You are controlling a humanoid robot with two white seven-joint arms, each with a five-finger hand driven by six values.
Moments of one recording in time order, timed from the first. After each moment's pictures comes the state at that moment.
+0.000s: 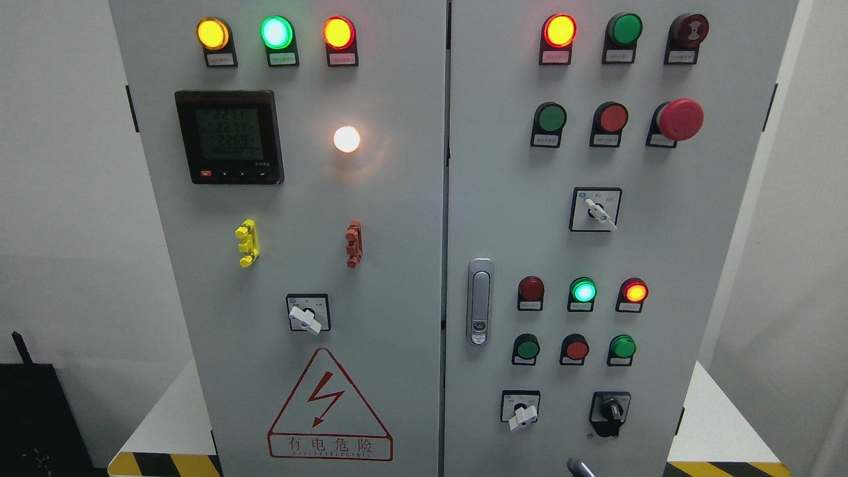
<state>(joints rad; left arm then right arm) 0.05 -0.10 -0.16 -0.07 0.12 -0.03 -0.02 0.28 0.12 0.15 -2.03 0.04 -0.13 0.00</state>
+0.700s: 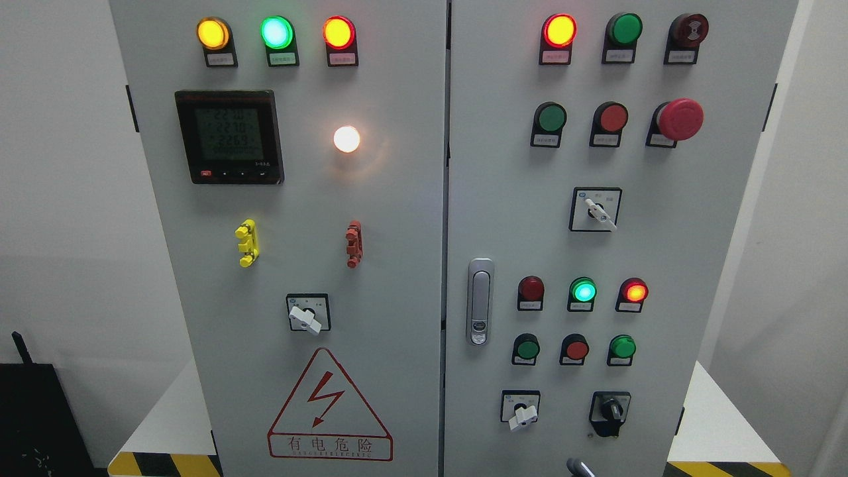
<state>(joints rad) 0.05 -0.10 -0.16 -0.07 0.12 -0.03 -0.02 0.28 0.12 0.15 -2.02 0.06 -0.14 0.00</state>
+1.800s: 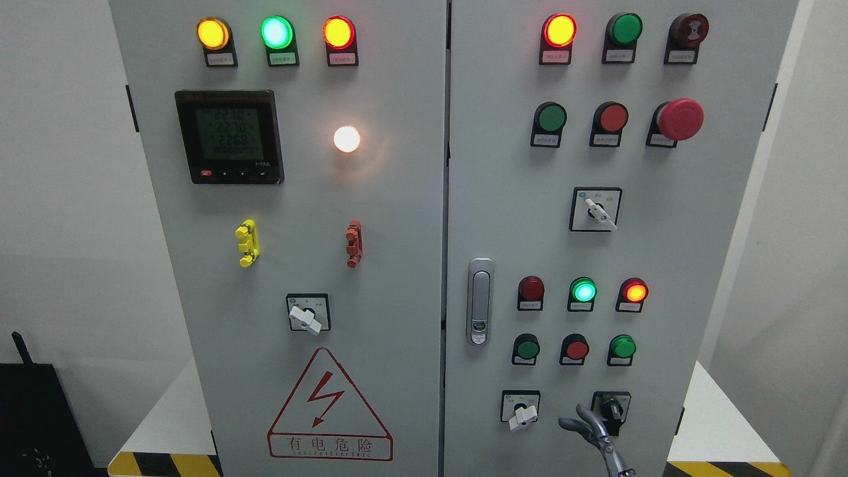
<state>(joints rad) 0.05 -0.10 -0.16 -0.07 0.12 -0.03 -0.02 0.09 0.12 0.04 -1.96 0.57 -0.25 0.00</state>
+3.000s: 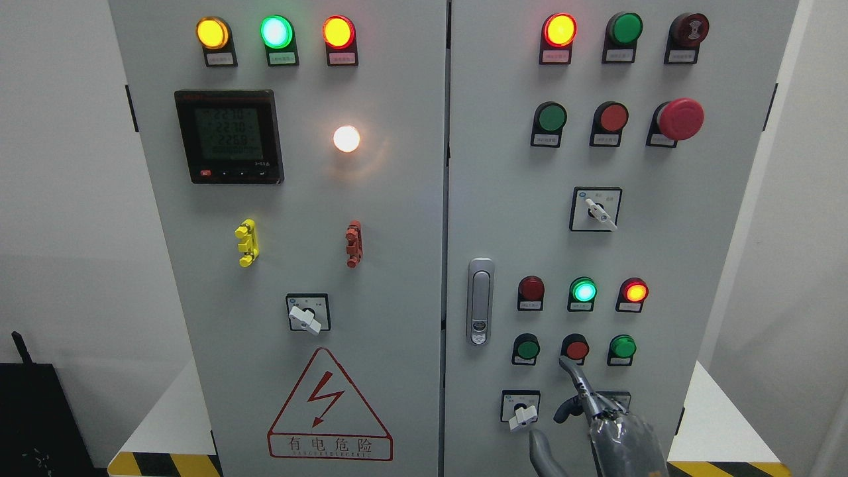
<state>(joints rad) 0.05 -0.10 -0.16 -0.07 0.12 -0.03 -0.02 -0.09 0.13 -0.02 -1.86 1.03 -0.28 -0.03</state>
